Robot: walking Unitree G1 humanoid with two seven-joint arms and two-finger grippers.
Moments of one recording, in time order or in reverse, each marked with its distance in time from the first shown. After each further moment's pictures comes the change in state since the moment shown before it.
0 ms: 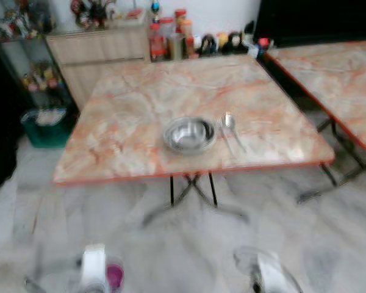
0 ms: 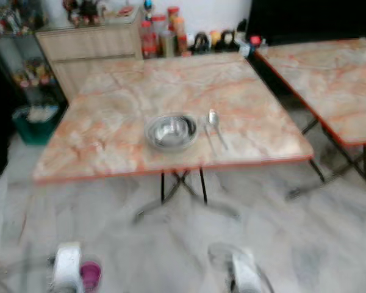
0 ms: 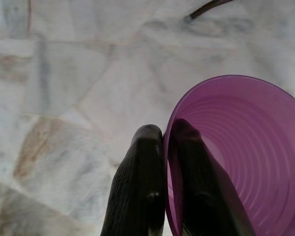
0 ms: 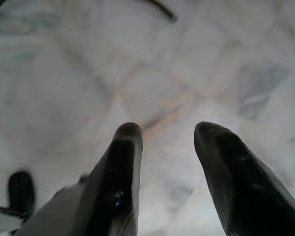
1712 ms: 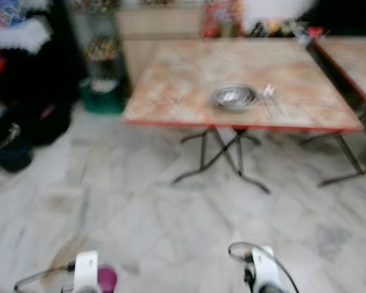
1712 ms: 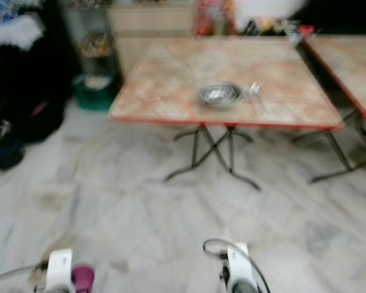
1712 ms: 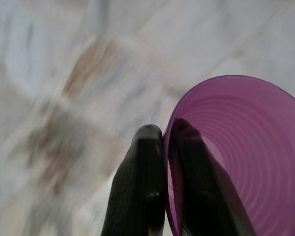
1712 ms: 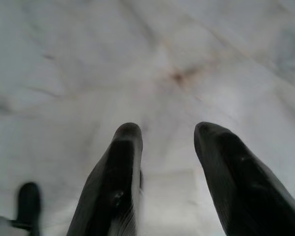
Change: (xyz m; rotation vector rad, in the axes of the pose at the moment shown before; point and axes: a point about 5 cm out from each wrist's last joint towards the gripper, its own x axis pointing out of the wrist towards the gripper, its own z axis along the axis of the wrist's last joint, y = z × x) left arm 0.003 0.020 0.012 -0.025 -0.034 0.049; right arm 0.000 0.014 0.006 0.003 -0.028 0.037
